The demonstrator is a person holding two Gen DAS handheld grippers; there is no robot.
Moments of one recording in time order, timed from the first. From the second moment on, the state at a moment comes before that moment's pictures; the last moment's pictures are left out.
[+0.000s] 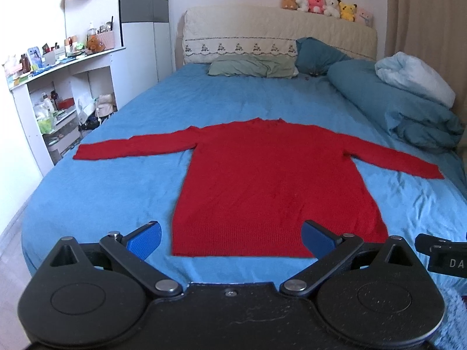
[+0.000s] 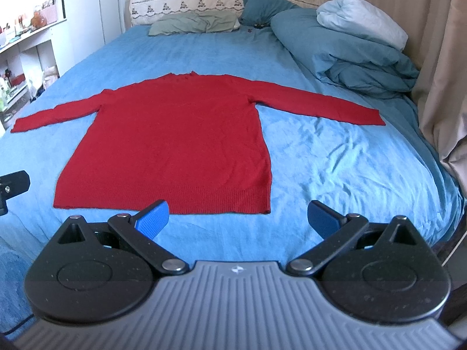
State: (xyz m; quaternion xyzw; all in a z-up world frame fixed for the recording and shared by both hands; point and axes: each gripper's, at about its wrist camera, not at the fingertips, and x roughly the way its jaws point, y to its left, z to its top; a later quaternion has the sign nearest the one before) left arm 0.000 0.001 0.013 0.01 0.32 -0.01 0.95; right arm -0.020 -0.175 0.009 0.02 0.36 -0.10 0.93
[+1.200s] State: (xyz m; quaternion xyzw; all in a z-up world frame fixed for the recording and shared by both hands) left arm 0.497 -0.281 -0.143 0.11 0.39 -0.15 0.90; right arm 0.281 -0.555 -0.160 0.23 0.30 -0.34 0.86
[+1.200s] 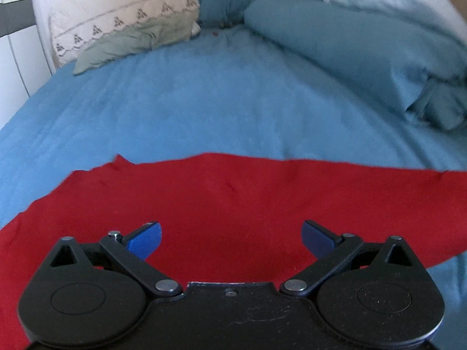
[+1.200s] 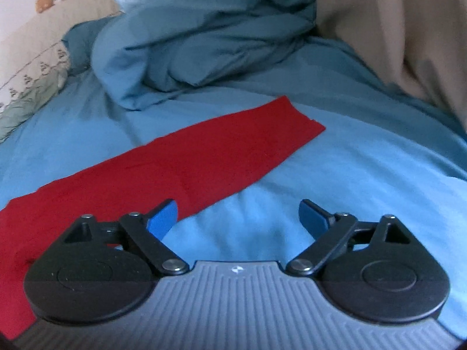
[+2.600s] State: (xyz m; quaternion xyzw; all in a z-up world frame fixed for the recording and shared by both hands) left arm 0.552 0.015 -0.127 0.00 0.47 0.00 0.88; right arm 0.509 -0.182 -0.172 -0.01 0.38 0.12 0.92
